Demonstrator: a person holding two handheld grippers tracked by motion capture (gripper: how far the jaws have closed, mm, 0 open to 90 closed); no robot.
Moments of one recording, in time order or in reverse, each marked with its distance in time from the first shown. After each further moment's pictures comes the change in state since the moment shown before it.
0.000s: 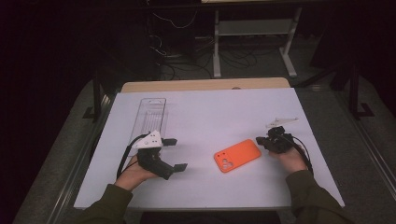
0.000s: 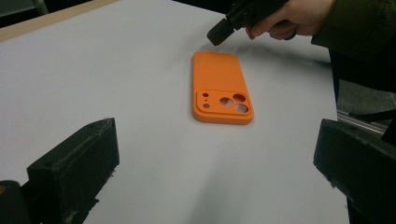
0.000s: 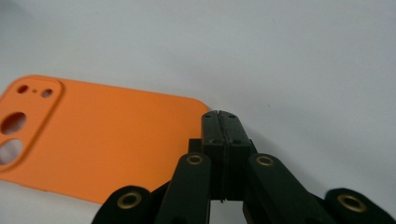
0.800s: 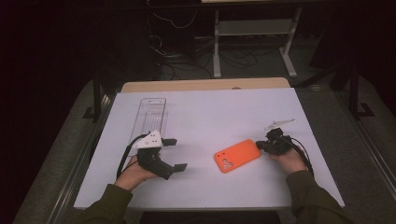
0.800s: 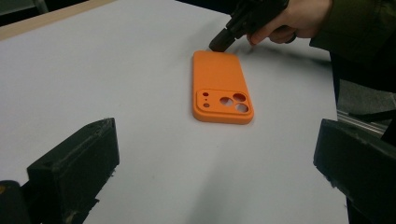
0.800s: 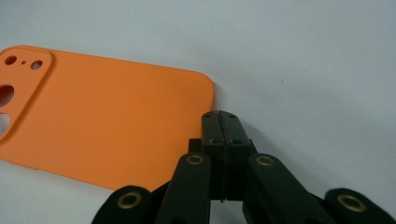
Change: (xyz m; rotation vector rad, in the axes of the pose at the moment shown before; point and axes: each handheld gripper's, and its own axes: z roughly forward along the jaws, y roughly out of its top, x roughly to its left) left arm 0.000 0.000 0.000 0.001 0.000 -0.005; right arm -0.002 -0.005 0.009 0.070 0.032 -0.011
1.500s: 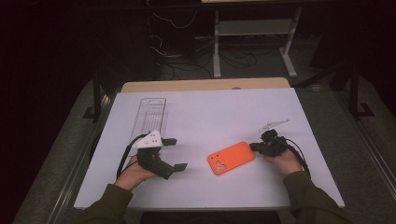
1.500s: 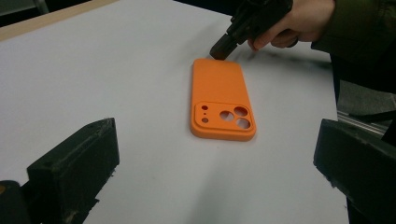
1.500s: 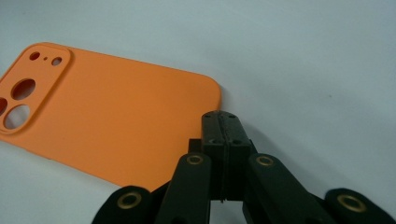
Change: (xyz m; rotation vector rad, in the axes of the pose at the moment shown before) left arm 0.000 0.000 0.000 -0.003 0.000 -0.001; right arm 0.016 0.005 0.004 -0.004 0.078 -0.020
